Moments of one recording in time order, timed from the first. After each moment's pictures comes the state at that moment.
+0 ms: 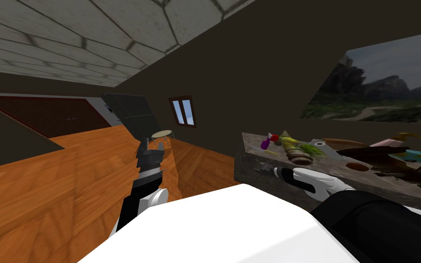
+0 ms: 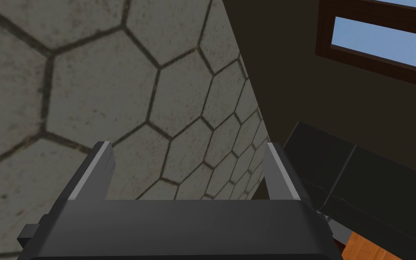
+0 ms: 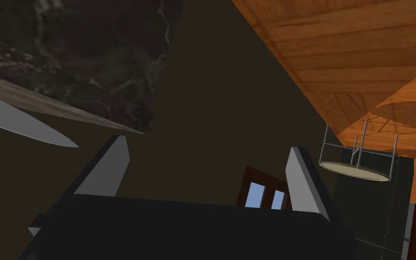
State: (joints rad) left arm 0.46 0.00 -0.04 -2.30 0.12 -0.38 -0.05; right arm 0.53 -1.29 0.24 -1.48 0.47 -0.29 0.30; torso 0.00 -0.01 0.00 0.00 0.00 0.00
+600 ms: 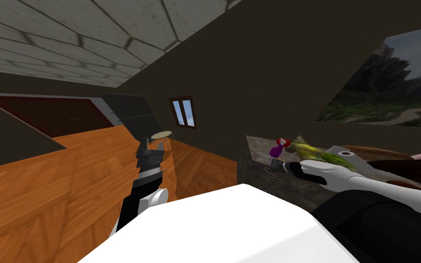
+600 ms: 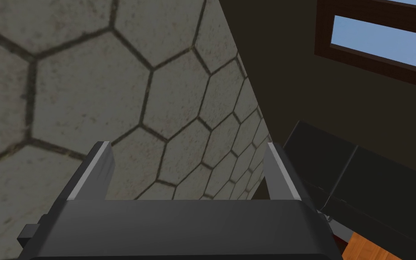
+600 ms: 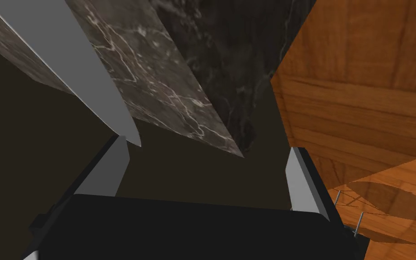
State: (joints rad) left arm 0.46 0.00 -0.04 -2.30 0.12 -0.38 -0.05; right arm 0.45 -1.43 0.28 -1.29 0.57 -0.34 0.36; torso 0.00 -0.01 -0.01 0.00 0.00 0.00
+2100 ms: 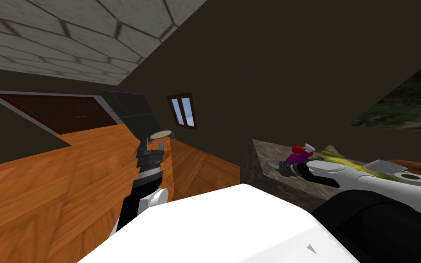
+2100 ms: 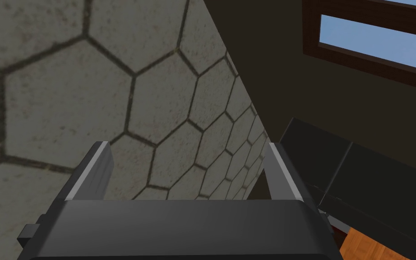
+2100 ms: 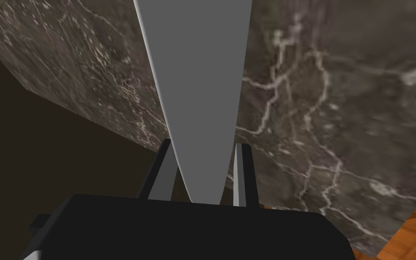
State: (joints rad) left arm 0.46 0.00 -0.04 -2.30 0.12 -0.38 -0.05; right arm 0.45 -1.48 0.34 -1.20 0.66 -0.35 0.41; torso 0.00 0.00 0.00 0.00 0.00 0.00
